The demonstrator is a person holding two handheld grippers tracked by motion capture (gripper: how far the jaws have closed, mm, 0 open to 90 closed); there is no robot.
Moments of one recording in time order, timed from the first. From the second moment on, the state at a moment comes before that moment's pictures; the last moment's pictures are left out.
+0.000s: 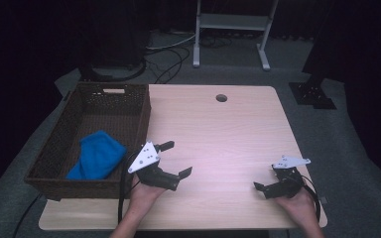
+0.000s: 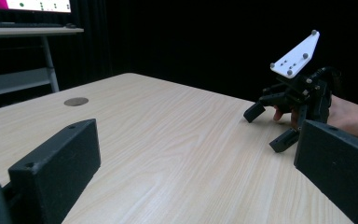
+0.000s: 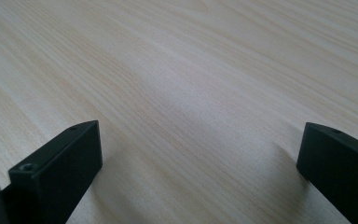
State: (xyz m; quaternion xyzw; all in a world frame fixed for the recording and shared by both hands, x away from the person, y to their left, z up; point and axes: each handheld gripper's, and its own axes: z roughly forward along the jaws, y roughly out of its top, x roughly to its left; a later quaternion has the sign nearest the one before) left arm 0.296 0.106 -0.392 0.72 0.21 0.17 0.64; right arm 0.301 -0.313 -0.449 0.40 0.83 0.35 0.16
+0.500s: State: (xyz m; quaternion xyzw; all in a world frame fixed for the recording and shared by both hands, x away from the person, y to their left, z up) left arm 0.299 0.109 -0.381 0.72 0.21 0.17 0.64; right arm 0.301 -0.313 -0.449 0.40 0.83 0.35 0.16
